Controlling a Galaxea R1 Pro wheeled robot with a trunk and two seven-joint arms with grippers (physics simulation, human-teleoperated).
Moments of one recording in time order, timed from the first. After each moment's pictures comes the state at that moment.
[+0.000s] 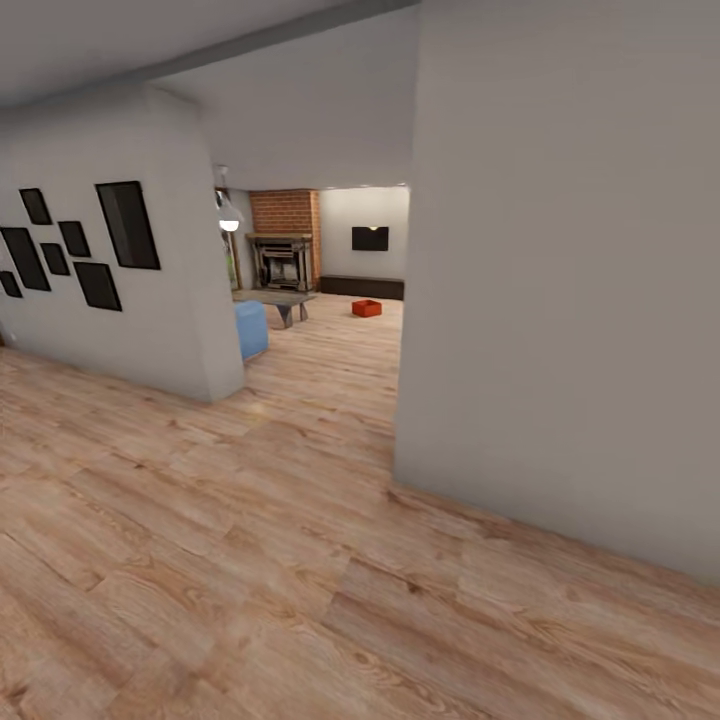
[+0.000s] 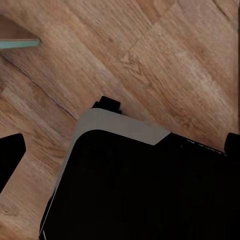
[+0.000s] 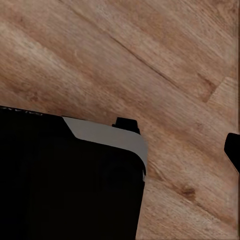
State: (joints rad) left arm -0.23 -0.02 -0.01 0.00 0.38 -0.02 0.11; right arm -0.21 0.04 0.28 0.03 -0.09 -0.13 -0.05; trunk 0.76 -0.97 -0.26
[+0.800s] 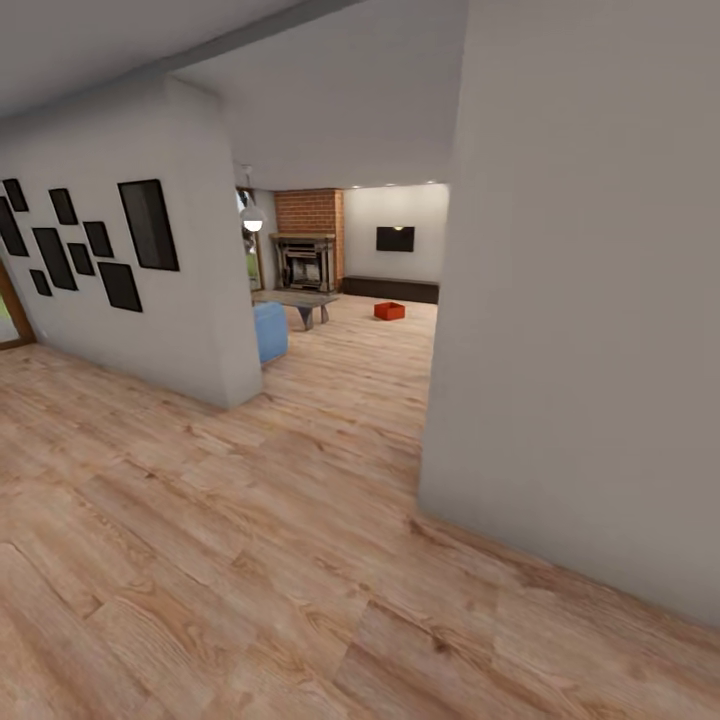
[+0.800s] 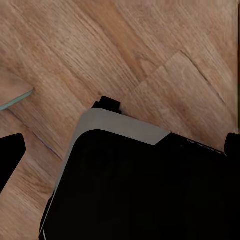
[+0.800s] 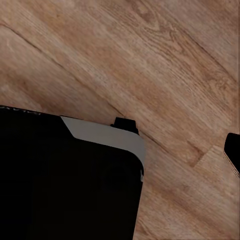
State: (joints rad) left arm -0.23 -0.02 -0.01 0.00 0.38 -0.02 0.11; right arm -0.21 0.04 0.28 0.03 -0.08 -0.13 -0.05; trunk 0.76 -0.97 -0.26
